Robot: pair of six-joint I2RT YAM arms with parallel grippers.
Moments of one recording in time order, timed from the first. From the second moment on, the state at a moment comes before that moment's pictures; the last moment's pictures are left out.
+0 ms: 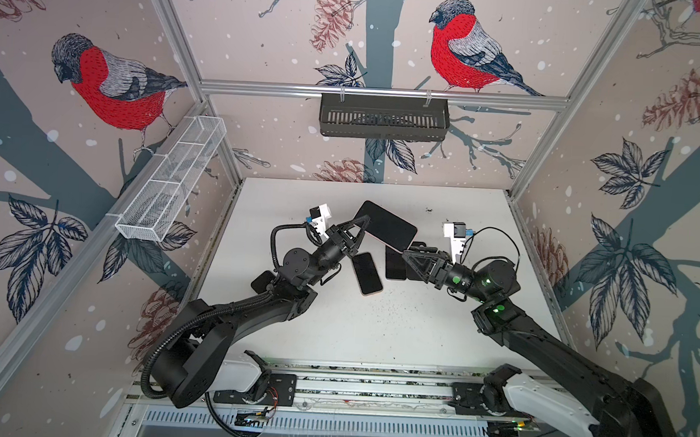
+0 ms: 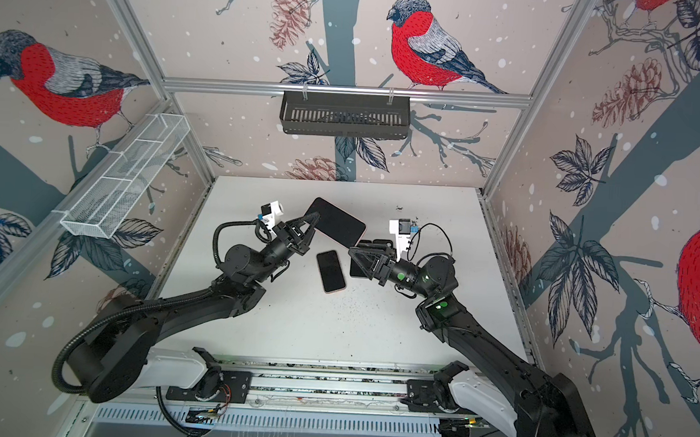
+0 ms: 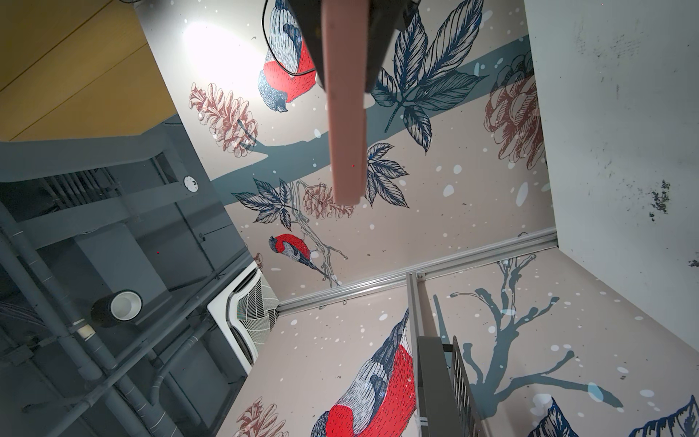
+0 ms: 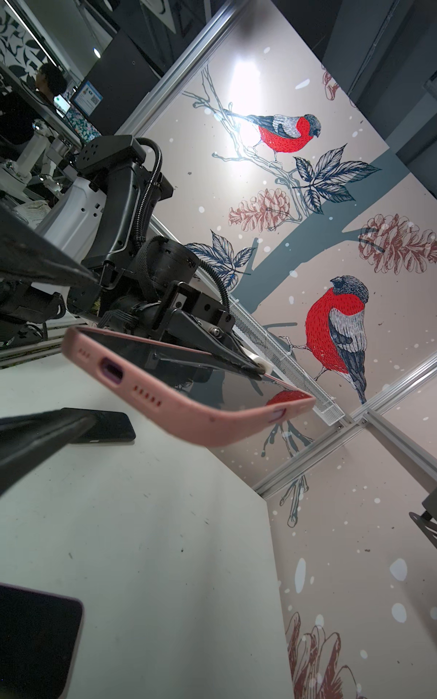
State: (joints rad) left arm -0.62 1.34 0.58 1.19 0.24 -1.50; right arm 0.55 1.02 0.52 0.74 -0.70 0.87
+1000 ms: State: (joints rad) left arm -0.62 1.33 0.61 1.15 0.26 -1.48; right arm 0.58 1.02 0.53 0.70 -0.72 0.75
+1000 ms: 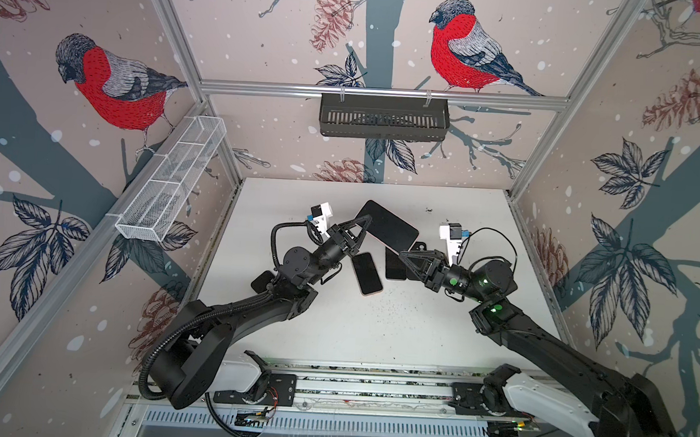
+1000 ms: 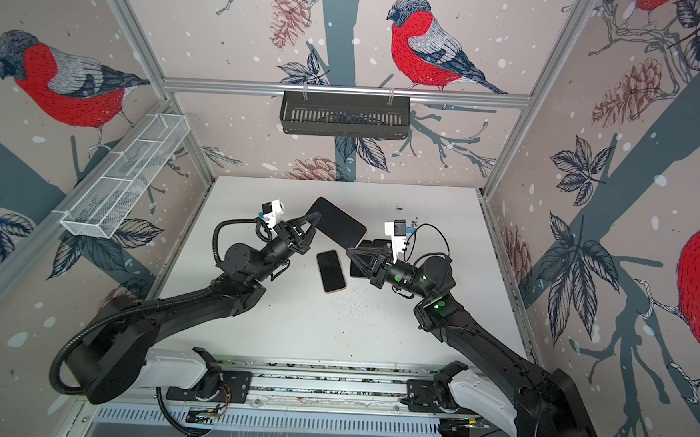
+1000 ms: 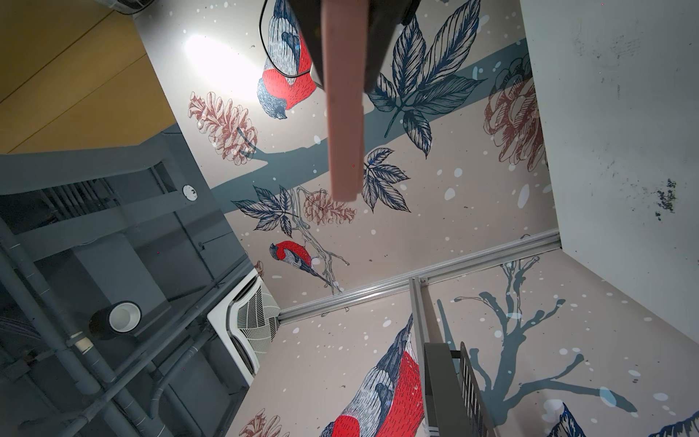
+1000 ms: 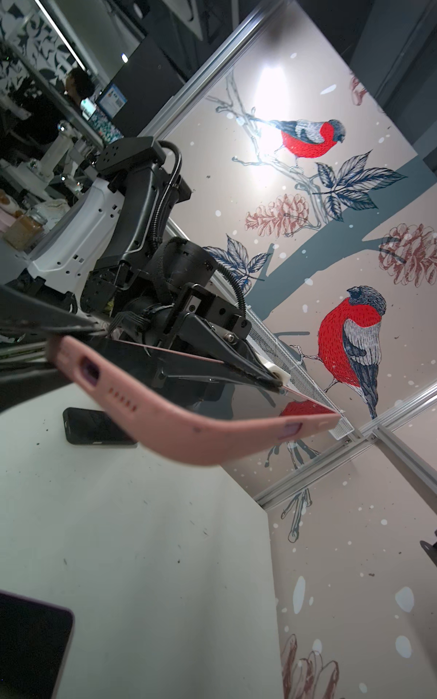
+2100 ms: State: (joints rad) left arm -0.55 1.25 0.70 0.86 0.40 -1.44; right arm 0.60 0.90 0.57 0.27 -0.22 0.13
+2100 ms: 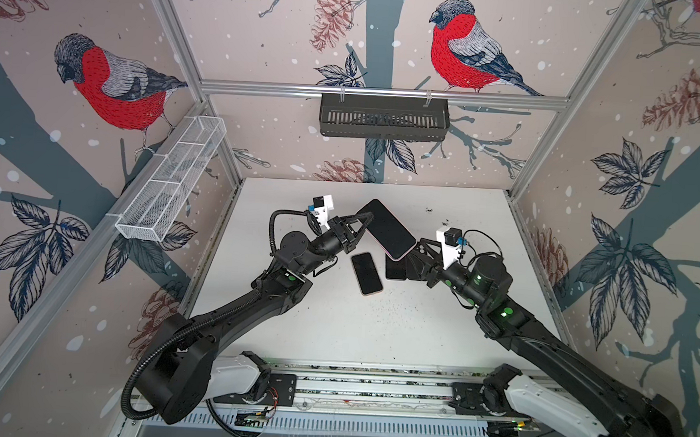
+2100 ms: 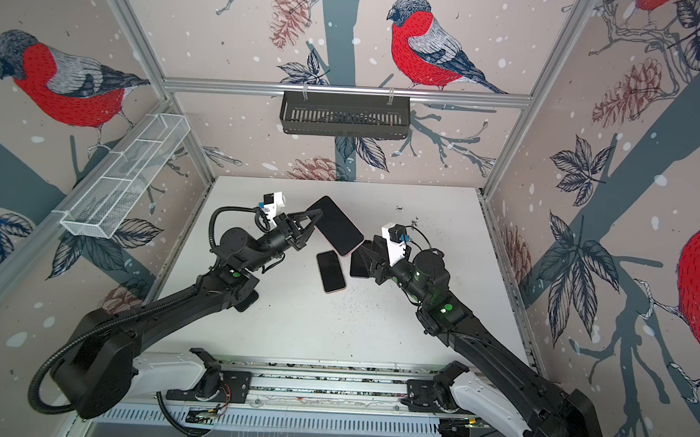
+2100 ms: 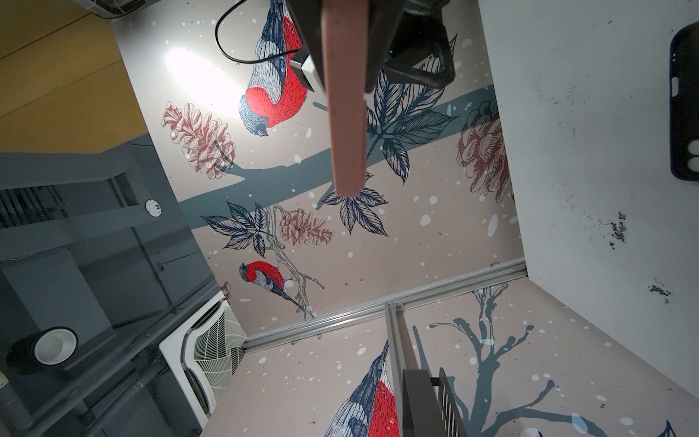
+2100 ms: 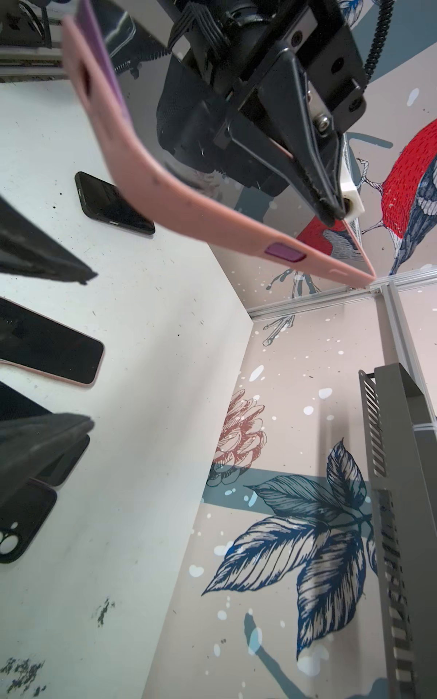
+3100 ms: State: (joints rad) left arm -0.49 1.28 1.36 -0.27 0.53 -0.38; right arm 0.44 0.84 0.52 0.22 -0.58 0.04
